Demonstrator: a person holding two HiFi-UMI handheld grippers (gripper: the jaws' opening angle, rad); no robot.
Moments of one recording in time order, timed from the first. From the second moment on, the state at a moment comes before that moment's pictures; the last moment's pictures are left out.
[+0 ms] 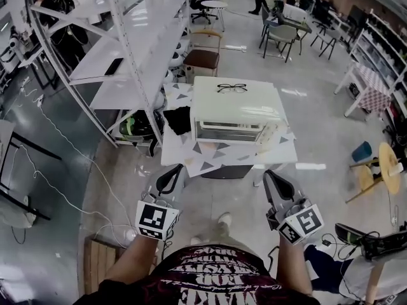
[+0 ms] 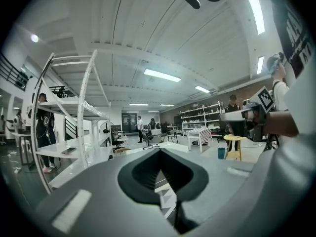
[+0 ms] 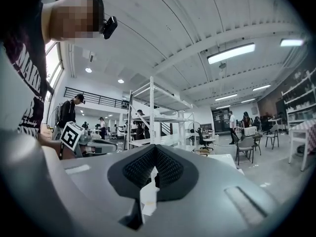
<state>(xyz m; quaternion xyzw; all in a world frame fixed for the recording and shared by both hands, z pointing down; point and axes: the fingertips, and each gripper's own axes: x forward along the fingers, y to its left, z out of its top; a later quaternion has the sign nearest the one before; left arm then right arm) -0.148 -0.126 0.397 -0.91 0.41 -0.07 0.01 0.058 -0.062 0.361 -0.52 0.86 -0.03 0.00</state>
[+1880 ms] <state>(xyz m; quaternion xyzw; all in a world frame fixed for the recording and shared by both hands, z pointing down) -0.032 -0.285 0.414 -0.89 0.44 -0.09 -0.02 0.176 -0.219 0.377 -0.47 0.88 -0.06 0.04</state>
